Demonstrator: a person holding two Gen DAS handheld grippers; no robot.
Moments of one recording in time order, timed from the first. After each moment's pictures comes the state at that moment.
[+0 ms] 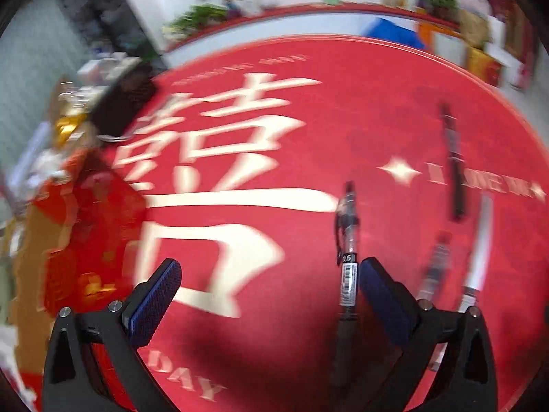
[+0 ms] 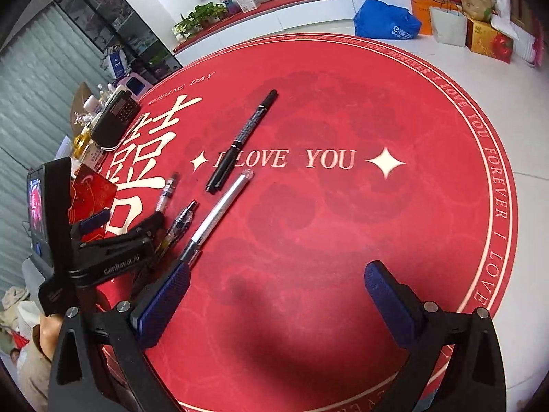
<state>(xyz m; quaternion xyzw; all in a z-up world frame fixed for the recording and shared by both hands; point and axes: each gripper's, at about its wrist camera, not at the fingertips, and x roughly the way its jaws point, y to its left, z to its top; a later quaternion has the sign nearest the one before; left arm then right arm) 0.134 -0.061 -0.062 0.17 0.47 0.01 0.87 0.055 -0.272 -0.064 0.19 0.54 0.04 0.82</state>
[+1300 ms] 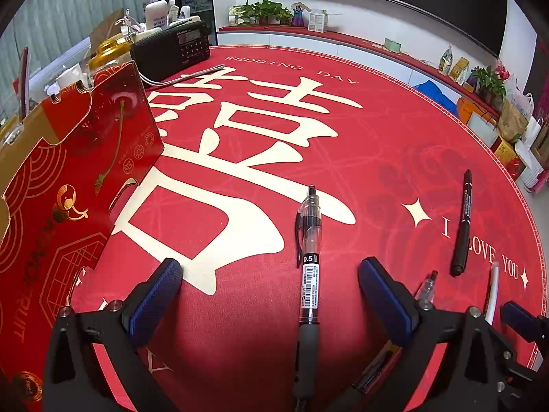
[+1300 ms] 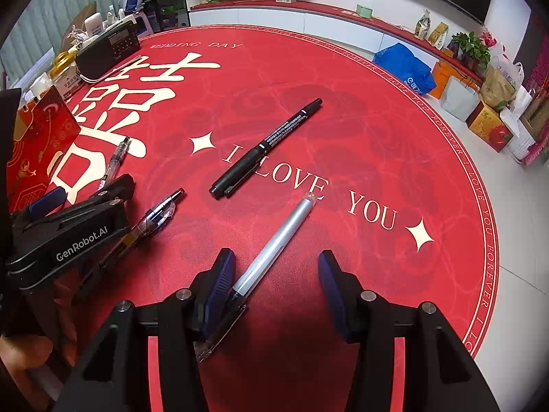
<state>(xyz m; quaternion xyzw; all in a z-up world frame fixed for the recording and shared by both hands) 0.129 -0.043 -0.079 -0.01 0.45 0.05 0.89 0.095 -0.215 -0.076 -0.01 0.55 0.01 0.83</state>
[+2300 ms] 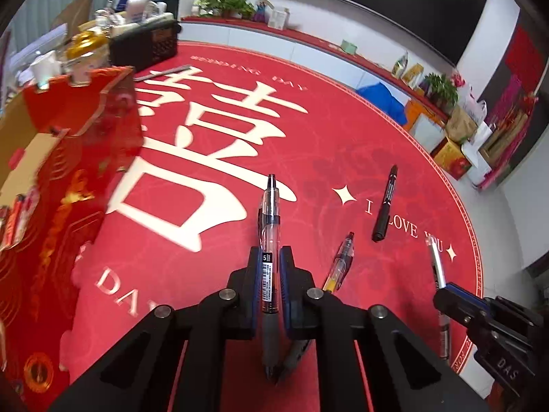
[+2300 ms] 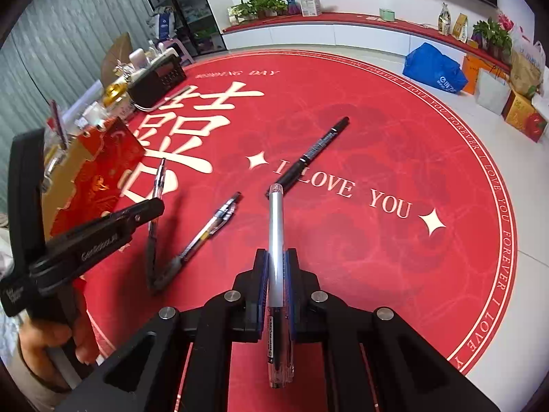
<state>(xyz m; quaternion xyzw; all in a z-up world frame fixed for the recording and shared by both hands) 0.084 -0.024 -0.031 -0.08 0.46 -0.07 0.88 0.066 -0.223 -0.036 0.08 0.52 0.11 0.84</state>
